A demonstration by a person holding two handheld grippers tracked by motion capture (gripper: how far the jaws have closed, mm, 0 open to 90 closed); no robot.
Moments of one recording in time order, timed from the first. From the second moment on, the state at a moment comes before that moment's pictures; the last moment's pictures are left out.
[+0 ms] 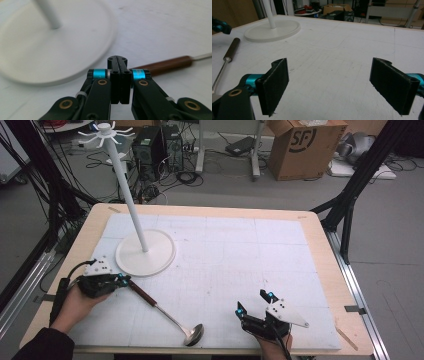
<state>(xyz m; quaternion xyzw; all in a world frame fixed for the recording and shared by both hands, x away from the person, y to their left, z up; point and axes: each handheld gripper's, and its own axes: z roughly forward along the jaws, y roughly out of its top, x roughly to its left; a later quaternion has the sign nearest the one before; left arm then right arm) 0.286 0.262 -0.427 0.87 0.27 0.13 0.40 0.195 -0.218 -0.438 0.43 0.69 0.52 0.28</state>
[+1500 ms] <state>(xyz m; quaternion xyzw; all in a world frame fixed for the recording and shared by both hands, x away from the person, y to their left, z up) 0.242 0.095 -0.449 0.92 0.13 0.05 0.37 0.192 -0.231 -0.432 0.44 0.67 0.53 0.29</state>
